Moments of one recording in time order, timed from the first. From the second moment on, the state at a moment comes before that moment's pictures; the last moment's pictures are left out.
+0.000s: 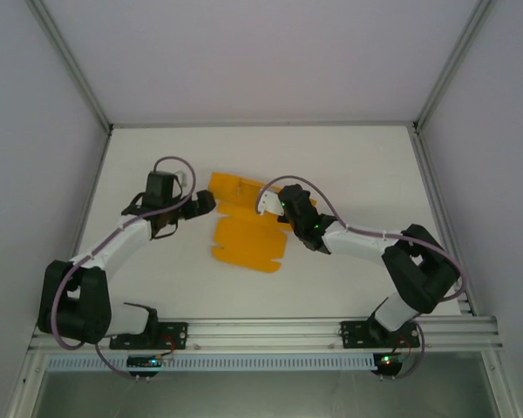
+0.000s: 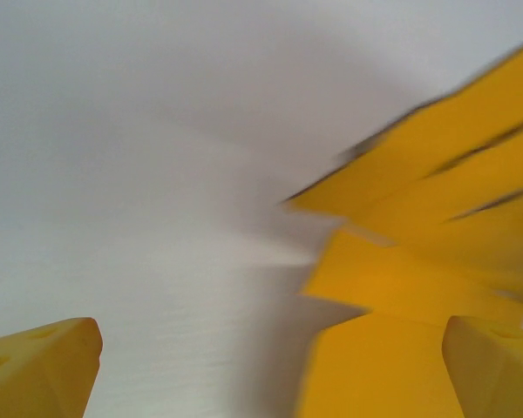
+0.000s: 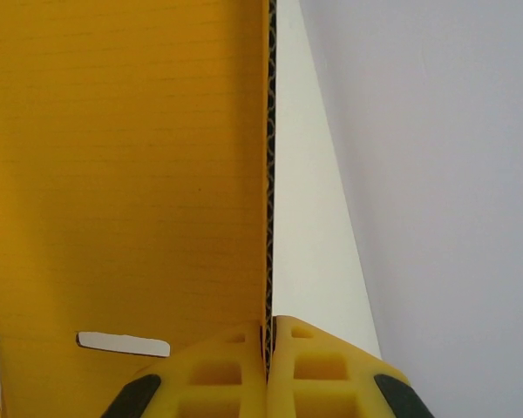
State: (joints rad) left arm -0.24 1.32 0.77 -0.30 0.21 -0.50; right arm 0.75 1.56 0.83 0.23 0.47 -0.92
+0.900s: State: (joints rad) left arm -0.21 1.51 0.76 -0.11 0.24 -0.44; right arm 0.75 1.51 0.82 0.17 0.40 -0.81
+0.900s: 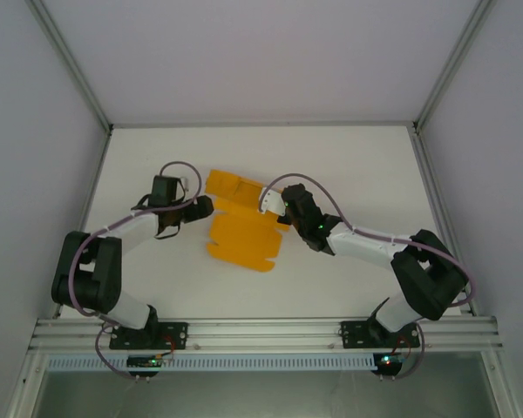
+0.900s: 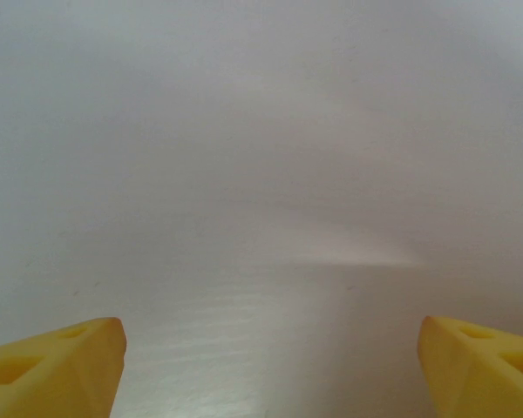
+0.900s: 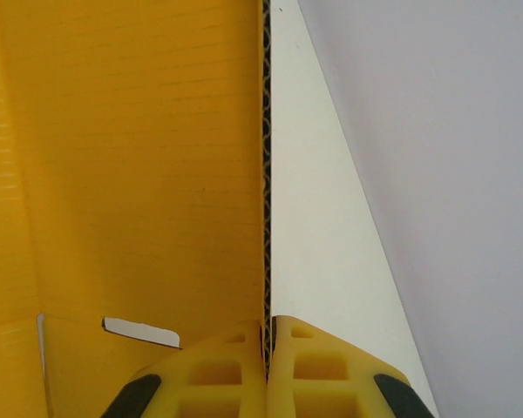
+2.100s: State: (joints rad) left arm -0.28 1.64 0.64 0.37 0.63 -0.56; right arm 0.74 1.52 0.82 0.16 0.33 -0.72
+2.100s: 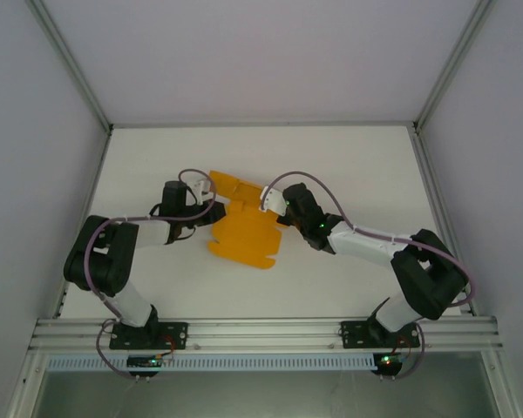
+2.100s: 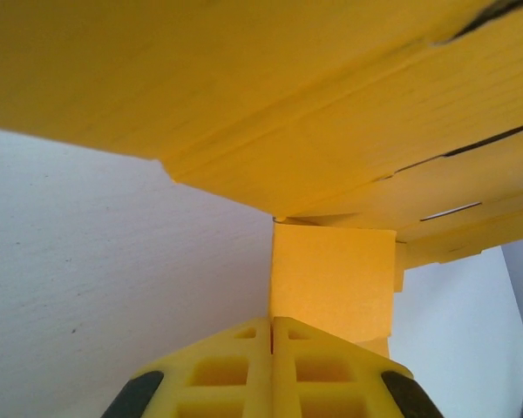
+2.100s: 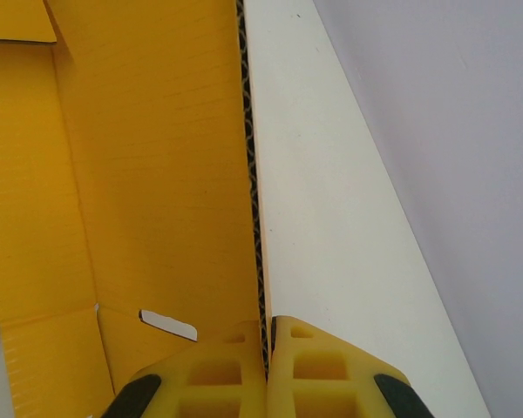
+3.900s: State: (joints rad) left arm -0.15 1.63 0.91 -0.10 0.25 -0.37; right arm 0.76 1.71 0.75 0.63 0.46 -1.44
